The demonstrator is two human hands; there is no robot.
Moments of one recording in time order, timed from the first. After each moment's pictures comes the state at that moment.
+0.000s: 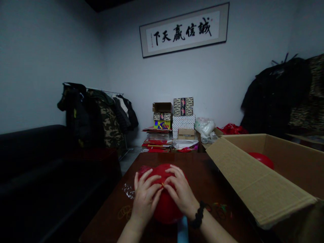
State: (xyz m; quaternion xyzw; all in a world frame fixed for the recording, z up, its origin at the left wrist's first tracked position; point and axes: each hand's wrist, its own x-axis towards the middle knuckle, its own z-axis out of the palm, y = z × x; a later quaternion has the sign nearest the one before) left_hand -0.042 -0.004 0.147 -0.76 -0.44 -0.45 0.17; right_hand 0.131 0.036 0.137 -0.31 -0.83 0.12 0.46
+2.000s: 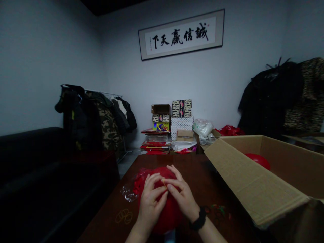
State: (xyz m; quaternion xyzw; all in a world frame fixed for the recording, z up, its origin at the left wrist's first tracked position) left_hand -0.021 0.002 0.144 -0.76 -0.41 -0.50 0.07; right_hand 0.132 0.034 0.132 -0.26 -0.74 0.29 0.55
